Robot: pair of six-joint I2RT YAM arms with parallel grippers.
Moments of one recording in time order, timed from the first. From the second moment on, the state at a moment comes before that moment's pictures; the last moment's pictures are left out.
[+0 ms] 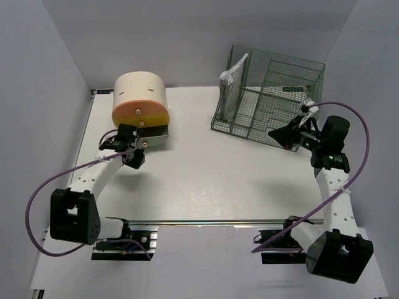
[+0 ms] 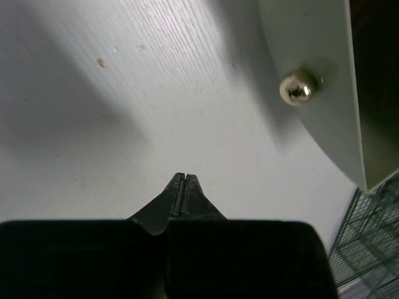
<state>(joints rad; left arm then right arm) -0.17 1.32 0.88 -0.68 -0.18 -1.27 -0.18 1.00 0.85 -0.18 -0.99 0.00</state>
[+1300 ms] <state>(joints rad) -0.02 1.58 0.92 -0.33 -0.12 -1.45 -0.18 1.01 0.85 -0.18 -0.98 -0.03</state>
